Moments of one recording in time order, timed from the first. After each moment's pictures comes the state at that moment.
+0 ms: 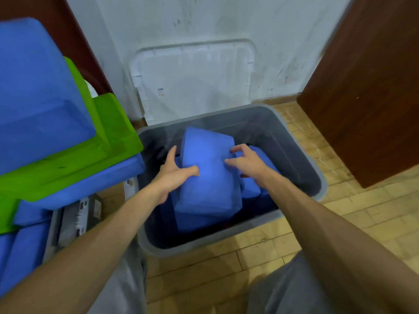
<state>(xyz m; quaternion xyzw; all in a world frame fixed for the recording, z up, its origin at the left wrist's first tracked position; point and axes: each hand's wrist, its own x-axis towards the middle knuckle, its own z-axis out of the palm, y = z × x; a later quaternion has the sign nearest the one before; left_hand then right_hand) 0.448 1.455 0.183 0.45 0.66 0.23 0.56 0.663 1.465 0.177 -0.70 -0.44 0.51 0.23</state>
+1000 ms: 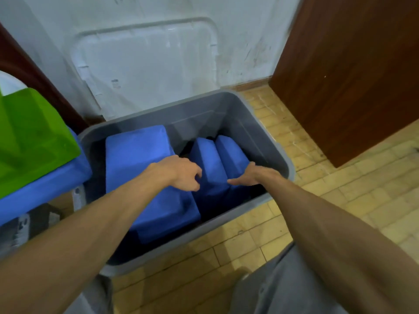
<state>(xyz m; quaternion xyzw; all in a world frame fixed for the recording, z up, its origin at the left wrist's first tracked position) 0.555 1.492 0.168 0.88 0.36 -0.27 0.14 0.769 1.450 0.136 -0.78 -0.47 0.37 -0.19</state>
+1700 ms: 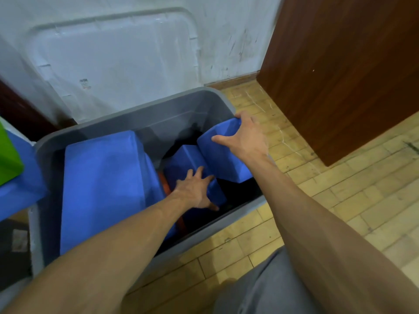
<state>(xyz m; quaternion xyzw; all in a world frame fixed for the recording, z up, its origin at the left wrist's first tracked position) 0.648 1.476 0.080 0.82 0.46 -0.24 0.24 0.798 1.492 0.166 -0.82 -0.49 0.18 0.24</state>
